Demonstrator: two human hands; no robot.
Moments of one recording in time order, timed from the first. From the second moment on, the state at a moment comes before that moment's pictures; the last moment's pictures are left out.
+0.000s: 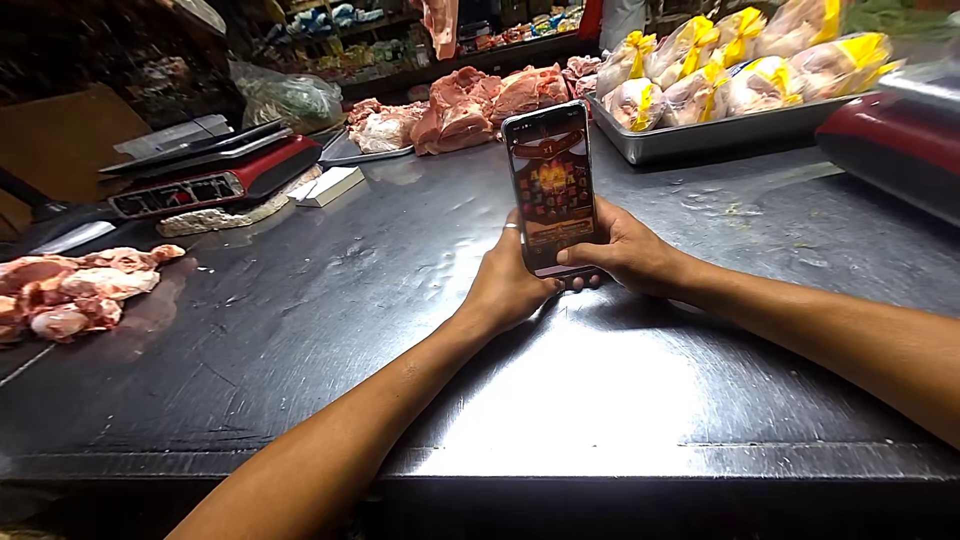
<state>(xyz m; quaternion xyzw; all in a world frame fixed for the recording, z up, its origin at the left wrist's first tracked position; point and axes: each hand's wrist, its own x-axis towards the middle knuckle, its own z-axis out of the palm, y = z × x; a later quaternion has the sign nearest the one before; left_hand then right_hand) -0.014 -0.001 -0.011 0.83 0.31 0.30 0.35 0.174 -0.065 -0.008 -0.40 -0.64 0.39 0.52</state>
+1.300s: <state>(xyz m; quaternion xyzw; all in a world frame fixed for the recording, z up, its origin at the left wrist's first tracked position) -0.014 -0.004 -0.009 0.83 0.32 0.30 0.33 0.174 -0.066 -0.010 -0.42 -0.63 0.38 0.52</state>
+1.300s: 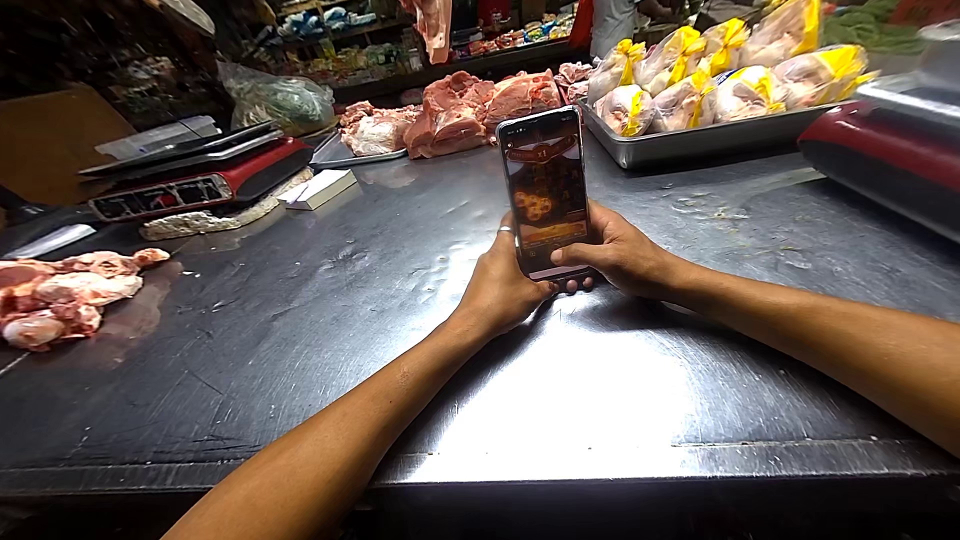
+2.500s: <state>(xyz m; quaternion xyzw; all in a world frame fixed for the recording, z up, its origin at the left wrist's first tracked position) -0.013 -0.002 -0.010 0.83 0.31 0.30 0.35 0.172 -0.068 -0.007 -0.41 -0.62 0.40 0.53</state>
